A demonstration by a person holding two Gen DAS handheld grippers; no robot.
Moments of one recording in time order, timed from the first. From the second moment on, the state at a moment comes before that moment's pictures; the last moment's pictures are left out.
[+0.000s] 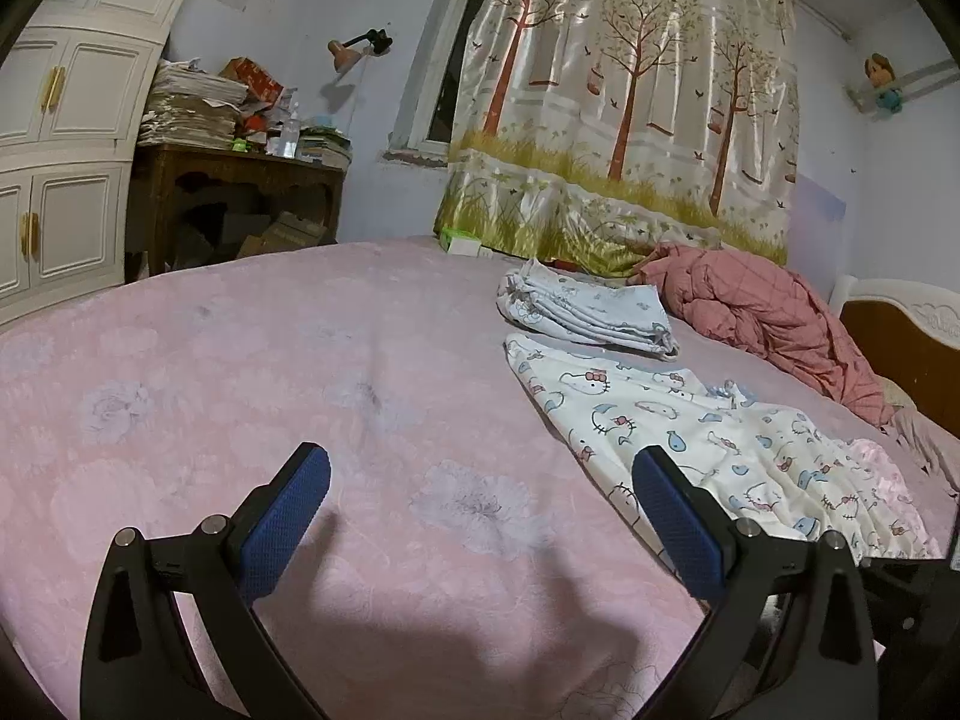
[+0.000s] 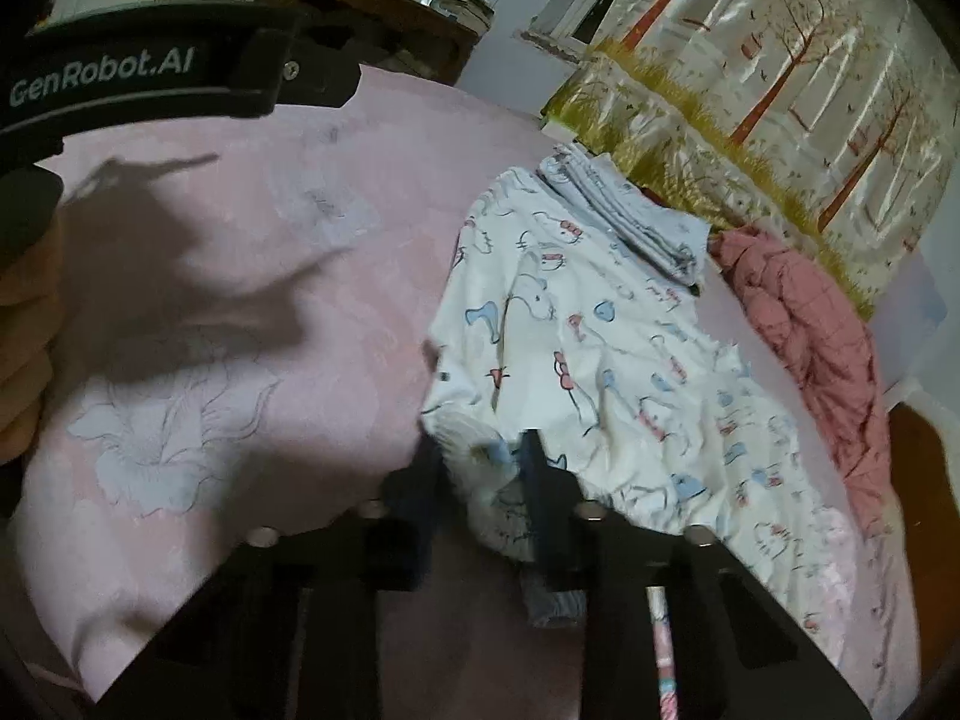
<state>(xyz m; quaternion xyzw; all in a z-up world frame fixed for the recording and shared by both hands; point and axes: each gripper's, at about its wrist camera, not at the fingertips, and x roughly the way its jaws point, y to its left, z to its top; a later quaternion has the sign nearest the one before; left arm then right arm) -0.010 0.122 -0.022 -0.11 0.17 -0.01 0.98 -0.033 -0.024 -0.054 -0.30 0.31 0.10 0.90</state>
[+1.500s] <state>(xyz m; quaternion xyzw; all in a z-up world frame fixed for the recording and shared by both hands) -0.010 0.113 -0.023 -0.10 0.17 -0.01 0.98 -0.081 0.010 -0.086 -0.49 0.18 0.06 0.85</state>
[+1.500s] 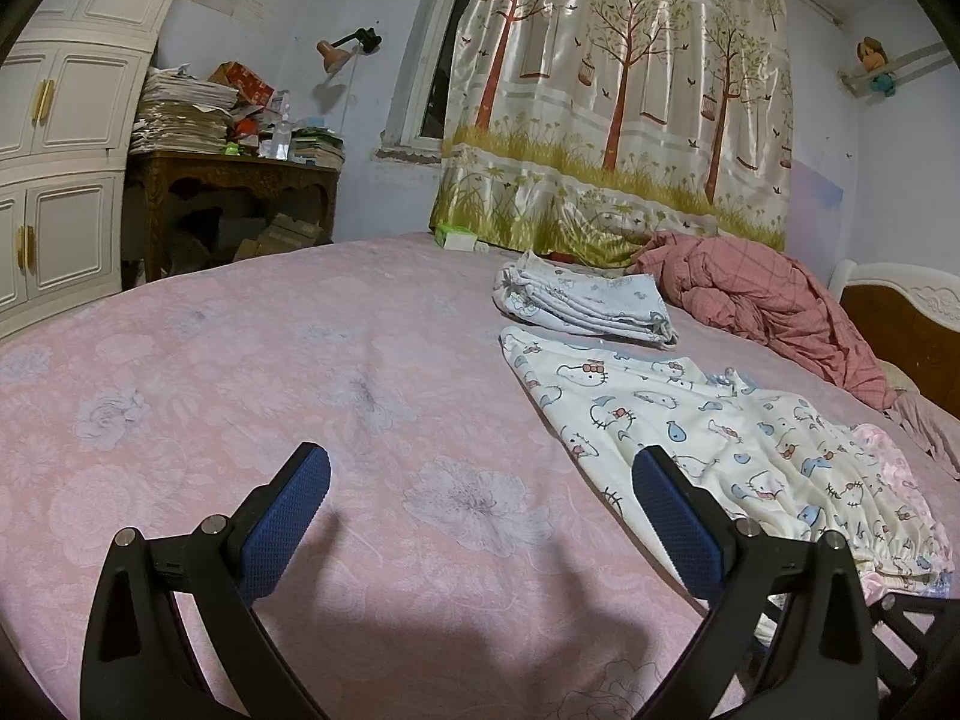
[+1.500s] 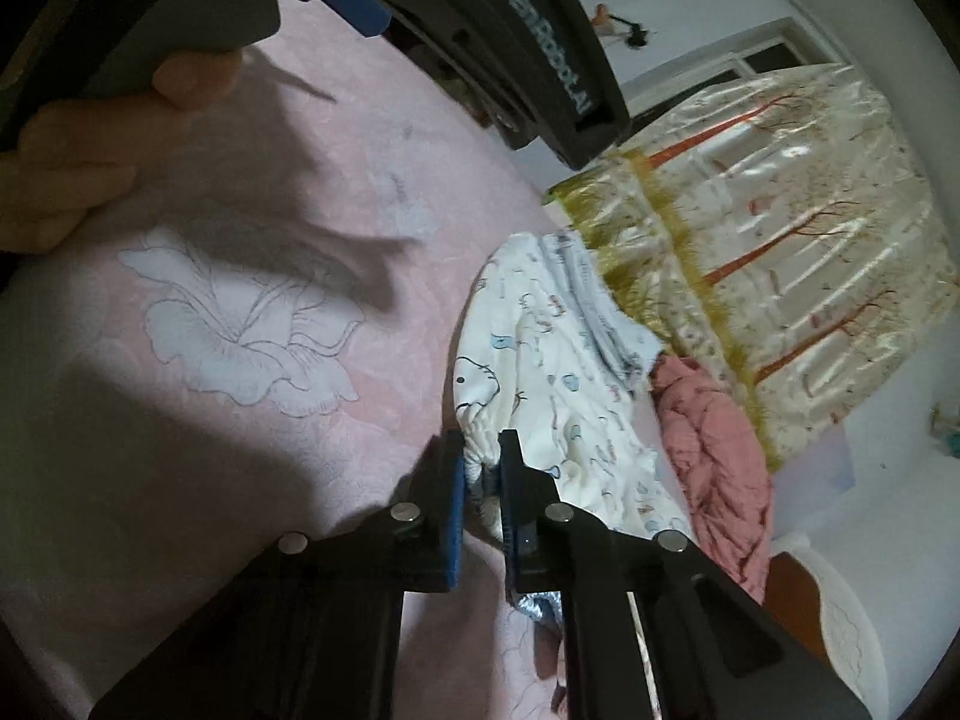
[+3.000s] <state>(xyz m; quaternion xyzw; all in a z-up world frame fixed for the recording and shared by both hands) 0.347 0.103 -0.043 -0.16 0.43 -0.16 0.87 -0.070 -0.047 -0.051 -0.17 0.24 0.14 0.95</state>
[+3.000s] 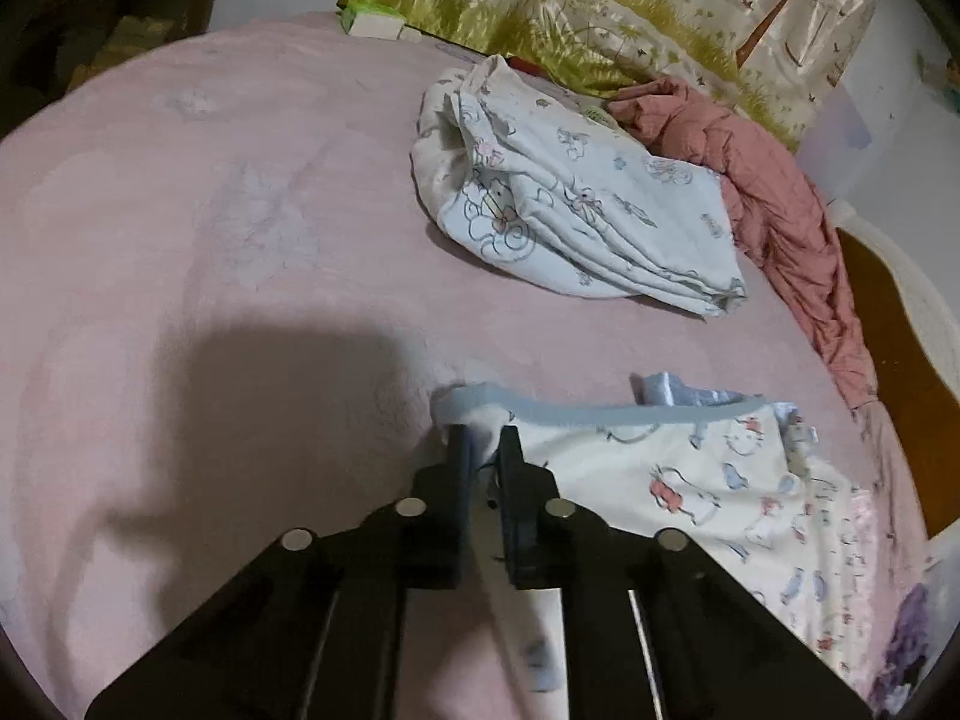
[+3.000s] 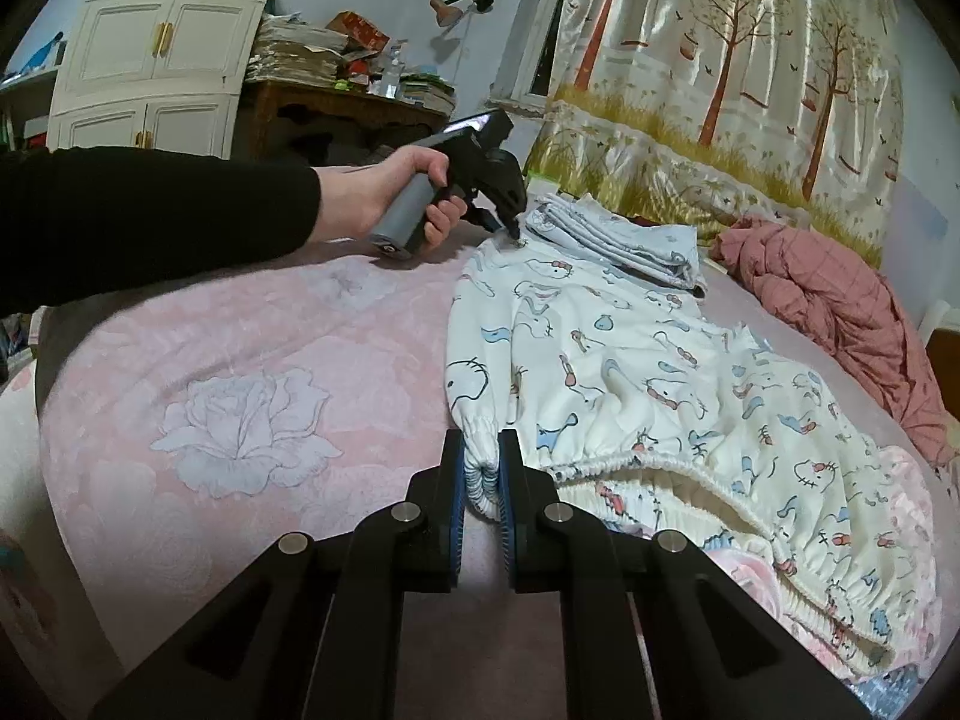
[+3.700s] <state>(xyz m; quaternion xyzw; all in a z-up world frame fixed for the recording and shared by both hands) 0.359 -0.032 0.087 -0.05 0.35 -0.17 0.92 -0.100 -0.078 0.001 -0.11 0.12 0.03 0.99</state>
